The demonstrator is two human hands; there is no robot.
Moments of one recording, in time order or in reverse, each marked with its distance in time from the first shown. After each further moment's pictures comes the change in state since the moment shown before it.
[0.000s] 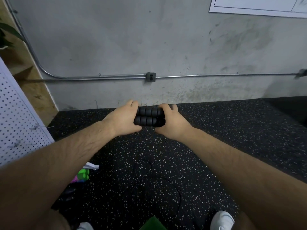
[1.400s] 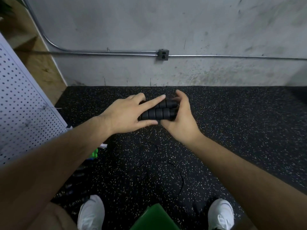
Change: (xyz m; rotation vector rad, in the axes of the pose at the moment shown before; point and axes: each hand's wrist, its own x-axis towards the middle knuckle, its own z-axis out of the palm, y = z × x) left_hand -0.017 -0.022 -0.007 0.115 0.010 0.277; right_hand 0.001 0.000 0.025 0.443 0.089 -0.018
